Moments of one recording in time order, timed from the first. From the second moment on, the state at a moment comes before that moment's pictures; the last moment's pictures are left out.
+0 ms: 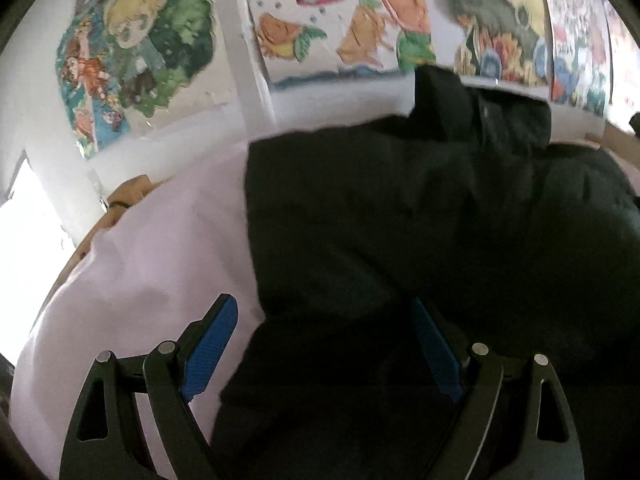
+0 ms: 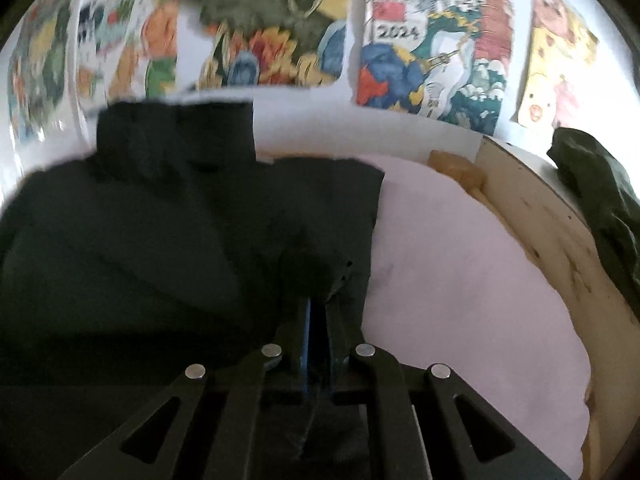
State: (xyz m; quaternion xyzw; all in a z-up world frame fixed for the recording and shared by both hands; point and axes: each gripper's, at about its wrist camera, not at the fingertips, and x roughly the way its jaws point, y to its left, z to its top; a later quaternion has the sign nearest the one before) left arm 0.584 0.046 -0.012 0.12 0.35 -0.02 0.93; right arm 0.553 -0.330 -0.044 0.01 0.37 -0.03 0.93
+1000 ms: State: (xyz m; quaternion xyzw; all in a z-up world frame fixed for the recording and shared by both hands) left arm 0.569 0.081 0.014 0.00 0.33 -0.07 0.94; right arm 0.540 -0.350 -0.034 0.06 0.33 0.04 0.94
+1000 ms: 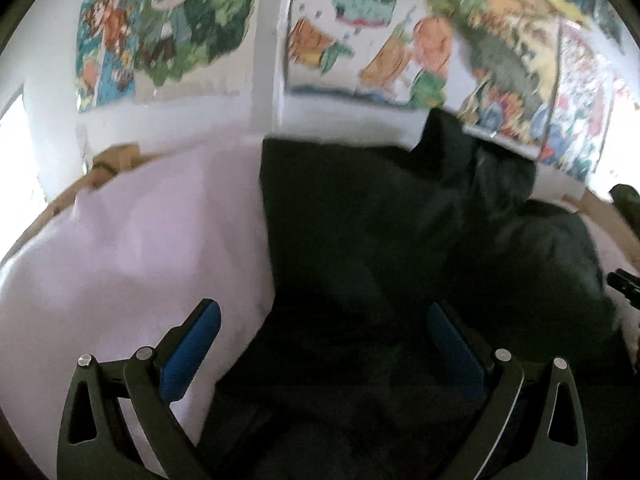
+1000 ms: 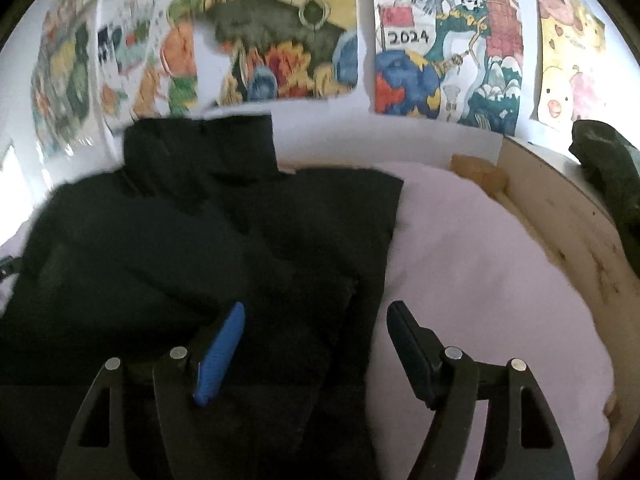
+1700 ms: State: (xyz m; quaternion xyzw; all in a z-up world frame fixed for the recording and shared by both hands) left arm 0.766 -0.023 0.062 -0.02 0.32 -0.12 0.94; right arm 0.751 -0.319 0.021 0.18 0.35 0.05 0.92
